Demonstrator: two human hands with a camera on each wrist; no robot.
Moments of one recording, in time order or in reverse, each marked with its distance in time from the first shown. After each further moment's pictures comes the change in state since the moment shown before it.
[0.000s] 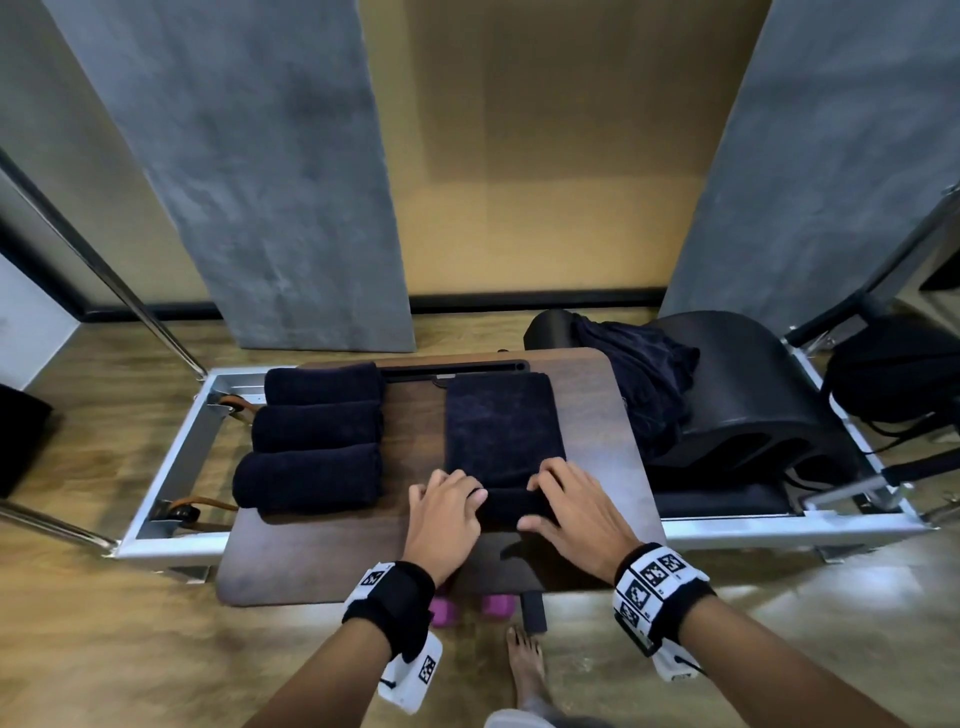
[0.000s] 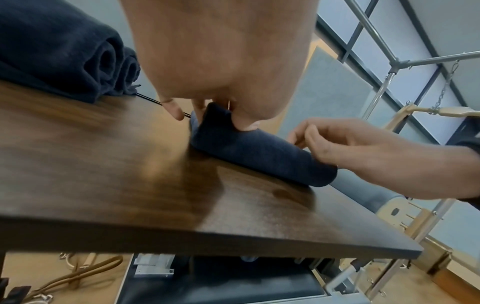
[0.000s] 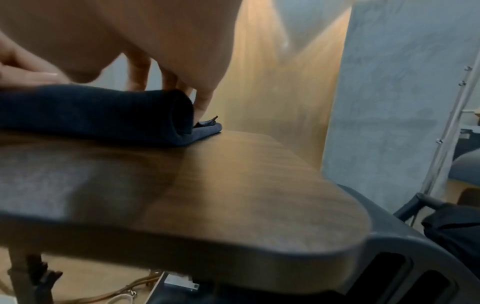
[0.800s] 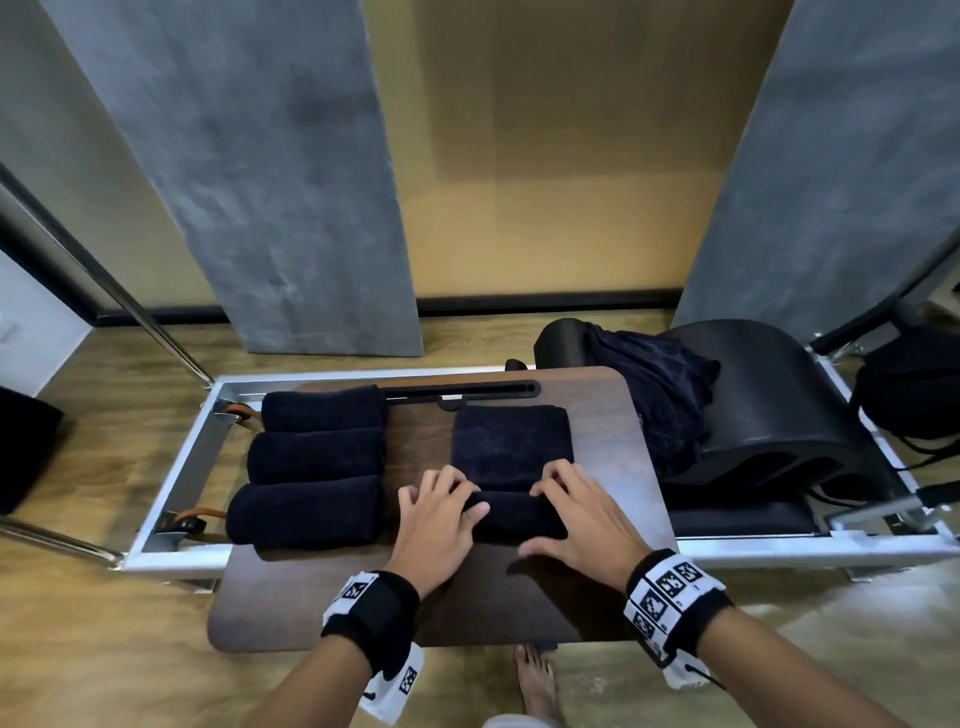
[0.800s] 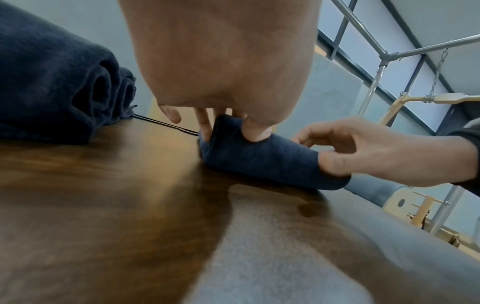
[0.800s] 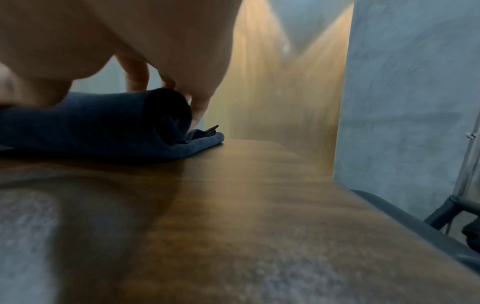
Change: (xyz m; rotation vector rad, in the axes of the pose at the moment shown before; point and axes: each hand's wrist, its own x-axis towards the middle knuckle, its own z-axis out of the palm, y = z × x) left_hand 0.037 -0.023 -0.016 0.101 -0.045 0.061; right_hand 0.041 0.021 -0.007 0.043 -0.053 -0.030
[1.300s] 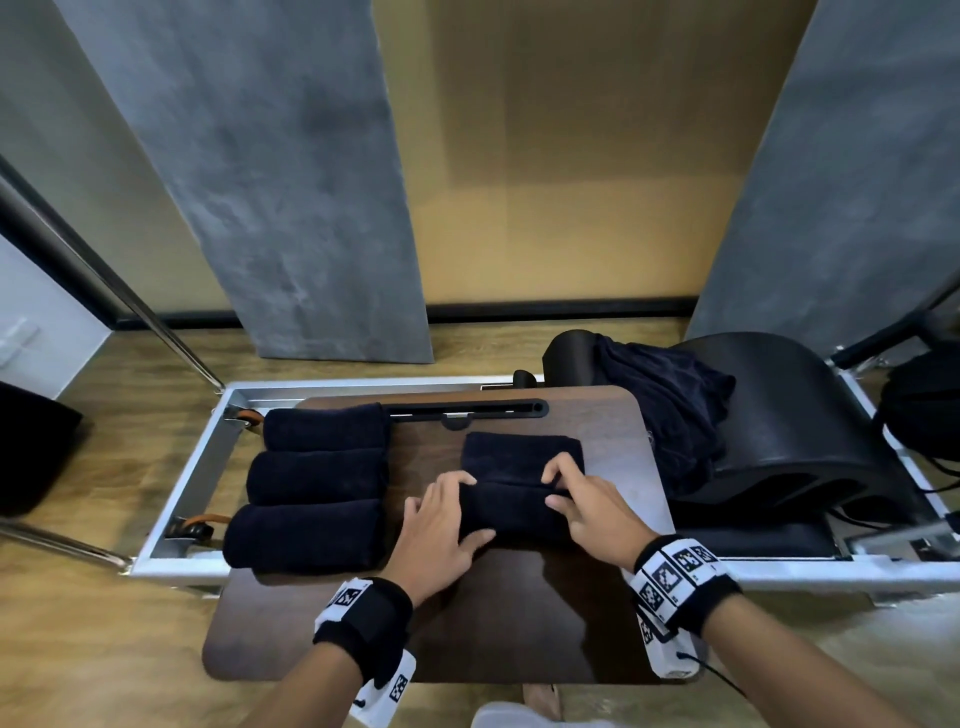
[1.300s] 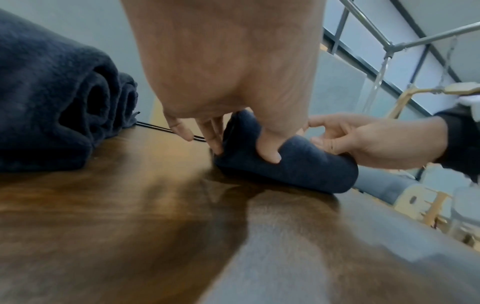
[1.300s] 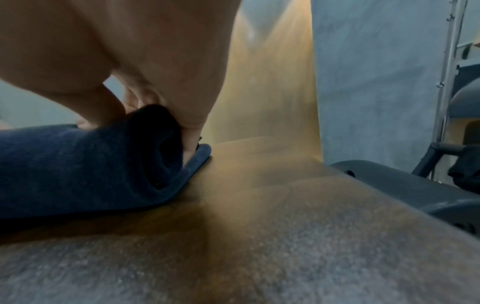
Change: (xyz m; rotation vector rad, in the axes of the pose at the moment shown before) left_hand 0.016 -0.002 -0.010 -0.183 -0.065 -0.025; right_hand 0.035 0.022 -0.026 0.367 -0.047 0.099
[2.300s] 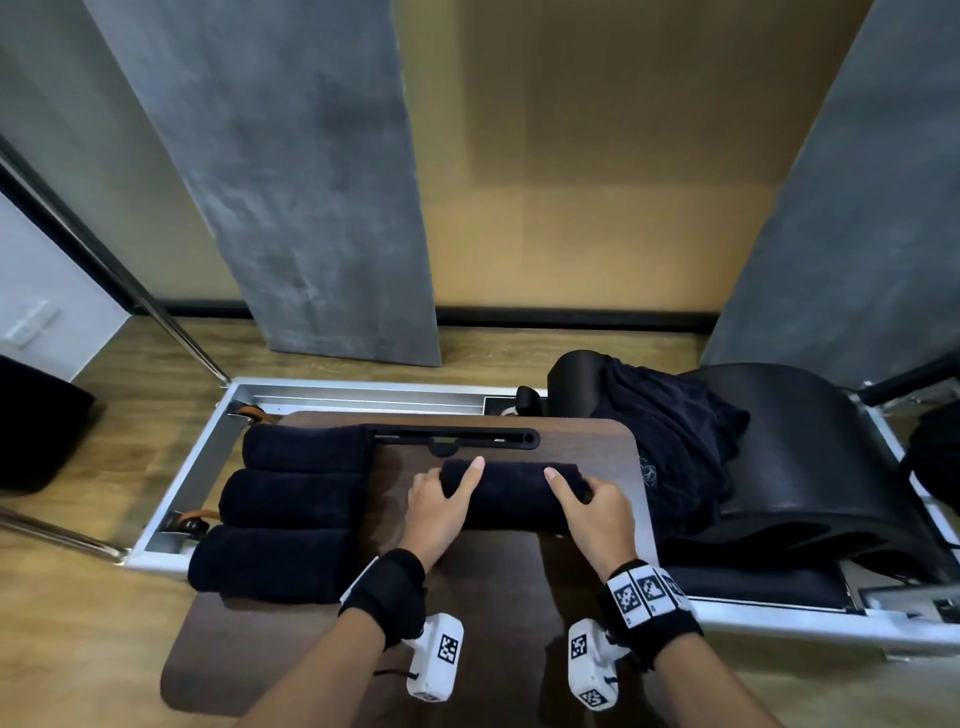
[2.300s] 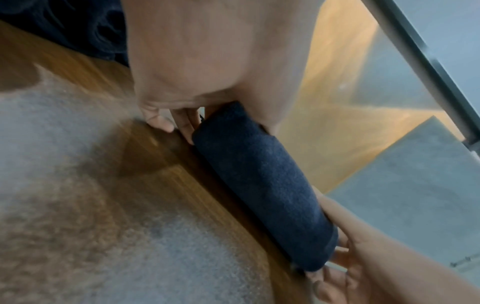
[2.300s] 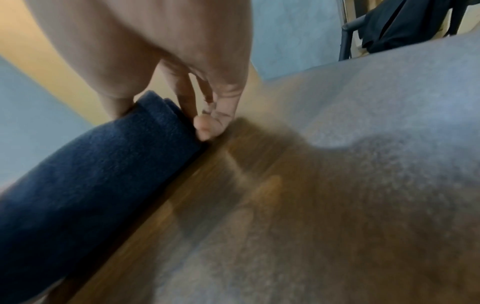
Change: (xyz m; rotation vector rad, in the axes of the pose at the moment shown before) left_hand 0.095 0.020 0.005 -0.631 0.122 -0.588; right_hand 0.053 0.029 -0.006 0.349 0.444 0.510
